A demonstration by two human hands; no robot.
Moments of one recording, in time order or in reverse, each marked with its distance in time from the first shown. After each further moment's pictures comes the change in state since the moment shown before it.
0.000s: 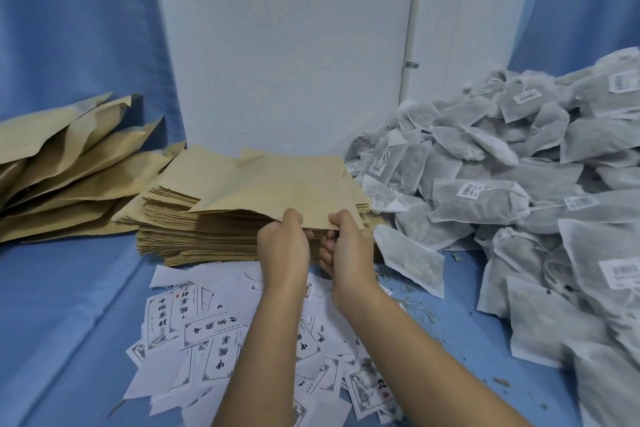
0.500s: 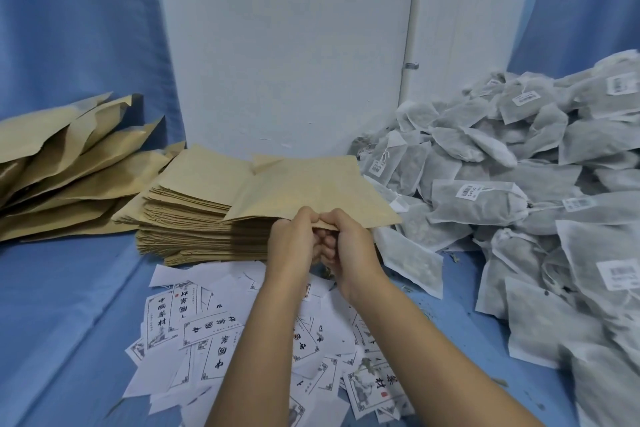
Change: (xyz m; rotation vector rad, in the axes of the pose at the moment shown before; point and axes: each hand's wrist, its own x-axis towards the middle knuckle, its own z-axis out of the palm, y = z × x) left_hand -0.010 0.013 0.004 -0.031 -0.224 -0.104; right_hand 0.003 -0.008 -0.003 -0.088 -0.128 0.074
